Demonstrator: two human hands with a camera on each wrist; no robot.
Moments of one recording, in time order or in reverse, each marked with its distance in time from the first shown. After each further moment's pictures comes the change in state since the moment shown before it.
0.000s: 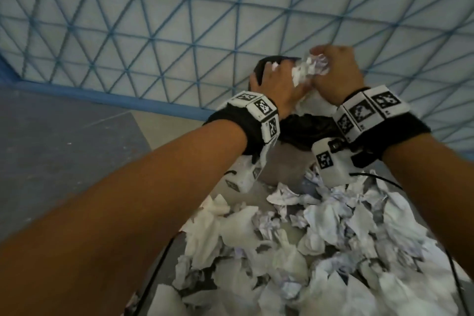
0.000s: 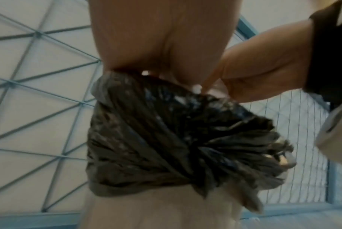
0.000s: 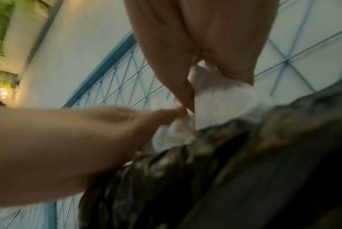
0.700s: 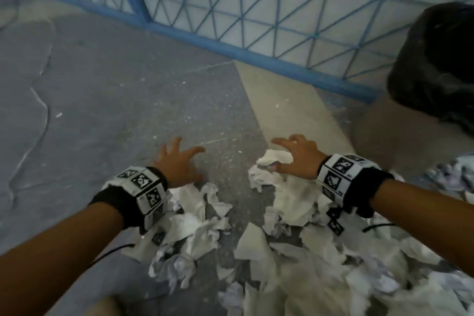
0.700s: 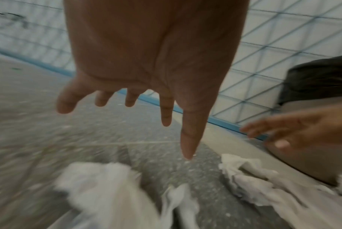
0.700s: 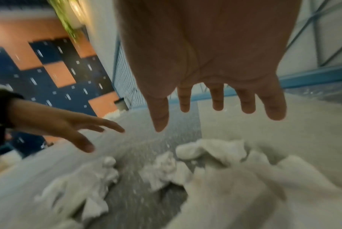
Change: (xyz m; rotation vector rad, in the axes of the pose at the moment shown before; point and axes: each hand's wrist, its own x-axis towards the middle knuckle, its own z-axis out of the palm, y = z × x) left_hand -0.296 -0.280 -0.093 0.368 -0.376 -0.851; right_hand -0.165 -0.065 0.216 -0.238 -1.076 -0.272
